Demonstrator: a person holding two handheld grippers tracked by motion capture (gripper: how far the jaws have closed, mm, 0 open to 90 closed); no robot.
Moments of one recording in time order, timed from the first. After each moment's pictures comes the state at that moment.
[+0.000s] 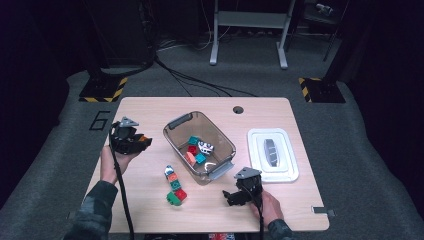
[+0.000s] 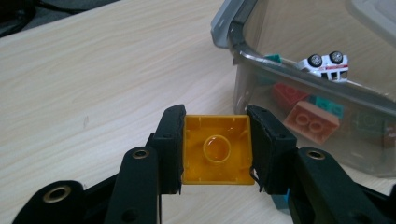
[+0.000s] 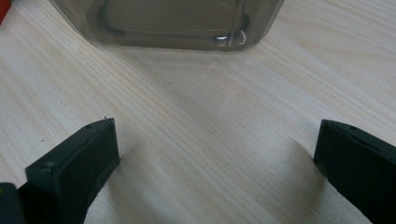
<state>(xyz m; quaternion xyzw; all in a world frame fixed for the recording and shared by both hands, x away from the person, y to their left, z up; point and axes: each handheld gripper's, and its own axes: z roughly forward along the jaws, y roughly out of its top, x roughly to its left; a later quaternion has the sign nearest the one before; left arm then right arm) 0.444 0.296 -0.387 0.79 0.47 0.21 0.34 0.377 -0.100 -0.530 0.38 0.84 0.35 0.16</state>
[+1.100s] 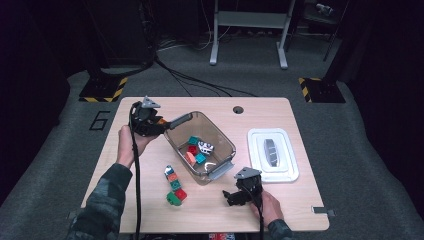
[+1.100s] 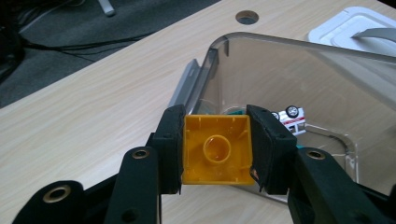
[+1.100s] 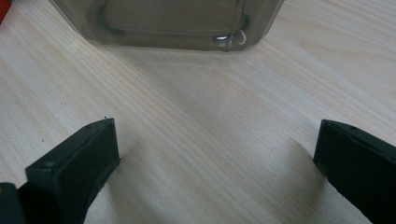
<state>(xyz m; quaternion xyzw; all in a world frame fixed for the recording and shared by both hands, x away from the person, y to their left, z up) 0.474 0.237 -0.343 0.82 0.41 0.21 0.35 0.377 -0.100 -0.530 0.38 0.84 0.35 0.16</state>
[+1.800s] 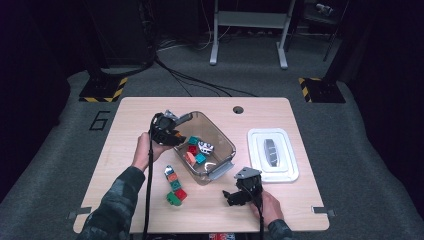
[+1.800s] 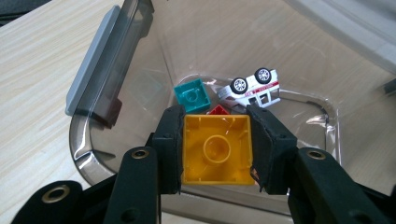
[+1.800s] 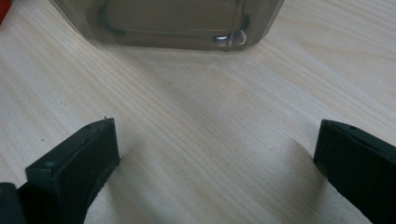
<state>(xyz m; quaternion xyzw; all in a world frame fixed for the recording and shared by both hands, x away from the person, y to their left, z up) 0.488 0.202 -0.394 0.86 0.39 0.14 0.31 0.378 -0.102 -0.530 0.37 0.85 0.35 0.16</state>
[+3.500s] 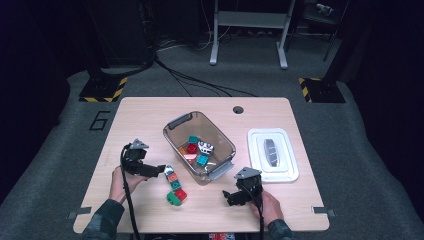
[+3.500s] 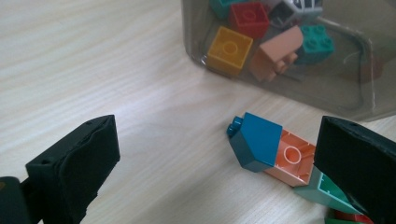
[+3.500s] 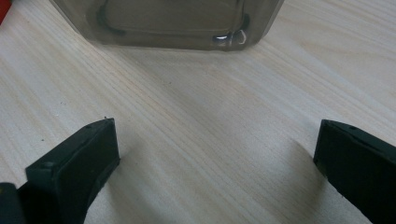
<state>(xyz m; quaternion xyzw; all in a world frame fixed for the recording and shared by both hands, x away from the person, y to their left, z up) 0.421 0.281 -0.465 0.81 0.46 0.13 0.35 0.378 -0.102 -0.530 0.37 0.85 0.35 0.16</state>
